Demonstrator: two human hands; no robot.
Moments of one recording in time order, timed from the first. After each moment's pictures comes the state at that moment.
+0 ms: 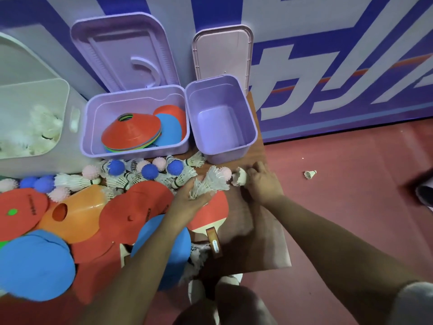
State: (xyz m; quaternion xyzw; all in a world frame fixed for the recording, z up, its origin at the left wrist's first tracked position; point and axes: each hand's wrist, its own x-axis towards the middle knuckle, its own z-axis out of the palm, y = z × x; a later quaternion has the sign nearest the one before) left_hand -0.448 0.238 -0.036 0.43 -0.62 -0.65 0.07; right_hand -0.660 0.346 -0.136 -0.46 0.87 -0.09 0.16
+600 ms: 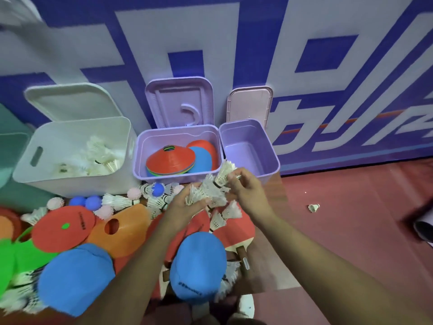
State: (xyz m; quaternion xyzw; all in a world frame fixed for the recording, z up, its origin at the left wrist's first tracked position) left_hand -0.364 0.164 0.042 0.40 -0.68 -0.61 0.11; right_hand -0.523 0.269 0.051 -0.23 0.68 -0.60 0.35
